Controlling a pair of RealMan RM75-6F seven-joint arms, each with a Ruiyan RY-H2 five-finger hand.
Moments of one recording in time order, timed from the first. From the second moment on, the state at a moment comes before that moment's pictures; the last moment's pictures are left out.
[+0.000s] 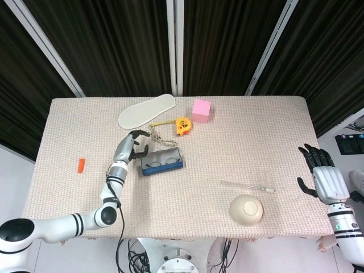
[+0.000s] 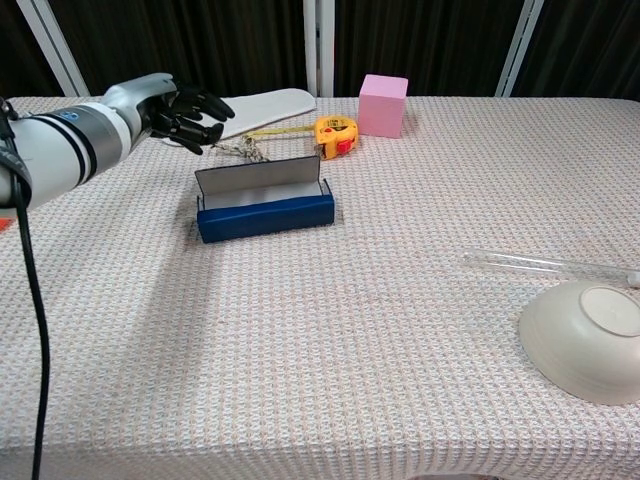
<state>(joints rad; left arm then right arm) -0.86 -1.75 -0.34 -1.31 0.68 1.00 -0.09 0.23 -1.09 0.10 -1.60 -1.40 1.27 0.03</state>
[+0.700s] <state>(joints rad) -0.74 -1.58 -0.07 -1.36 1.25 1.11 -0.04 0.23 -1.10 0.09 -1.61 -1.41 1.28 0.03</state>
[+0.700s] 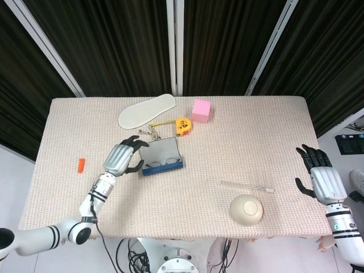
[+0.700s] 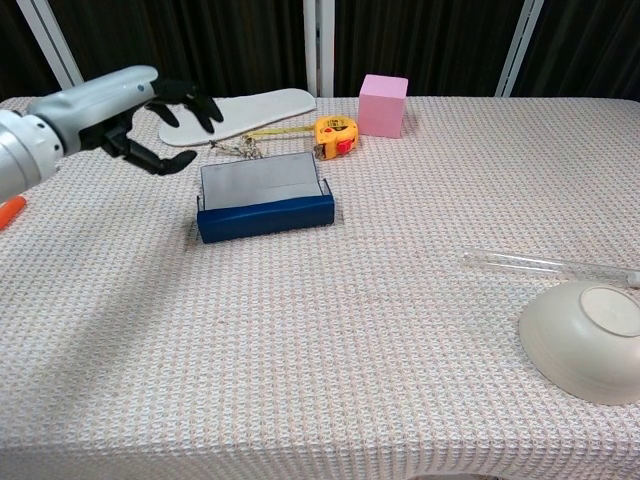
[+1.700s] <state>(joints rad) -0.74 -1.48 0.00 -1.43 1.37 0.88 0.00 0.23 -1.09 0.09 -1.61 -1.40 1.27 0.04</state>
